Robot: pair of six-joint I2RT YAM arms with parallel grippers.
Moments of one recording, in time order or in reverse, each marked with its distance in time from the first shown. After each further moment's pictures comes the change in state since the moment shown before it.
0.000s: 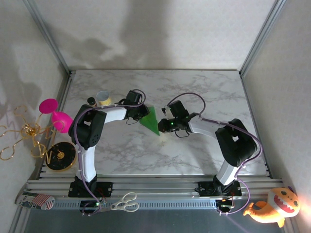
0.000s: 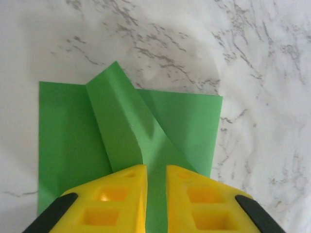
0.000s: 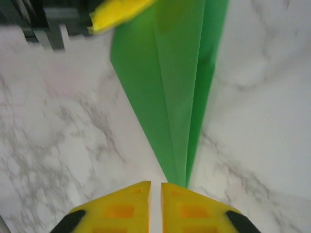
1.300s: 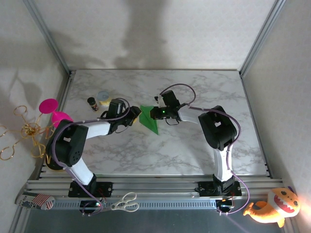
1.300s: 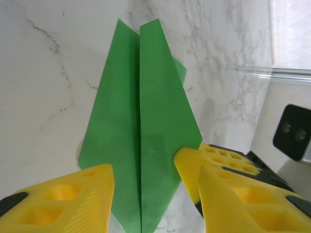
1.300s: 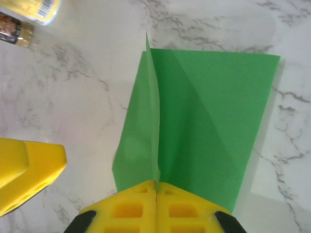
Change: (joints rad) left arm 0.098 -0.345 -0.455 0.365 0.116 -0.254; right arm -0.039 0.311 0.280 0.135 -0.073 0.005
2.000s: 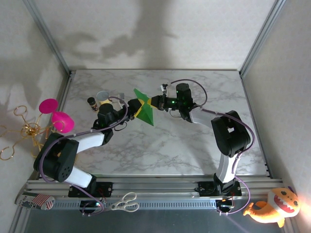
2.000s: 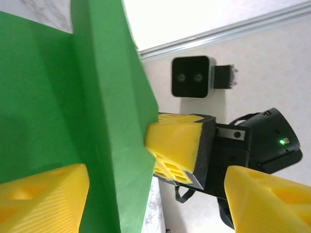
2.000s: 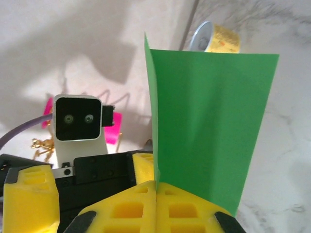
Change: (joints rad) left arm -0.029 -0.185 -0.176 0.543 0.173 -0.034; right arm -0.086 -0.172 -0.158 0.537 -0.448 0.531
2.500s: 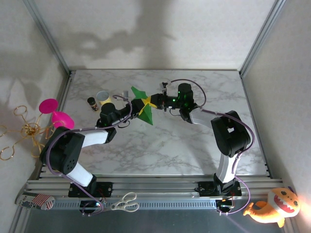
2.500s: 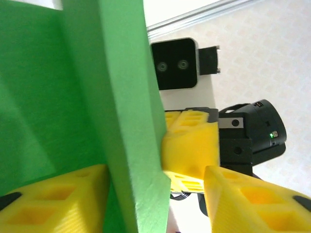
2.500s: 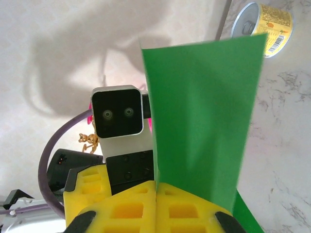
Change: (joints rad) left arm -0.019 0.096 0.034 0.175 0.076 -0.031; right arm 0.000 0.000 -0.010 0.163 -0.081 0.217
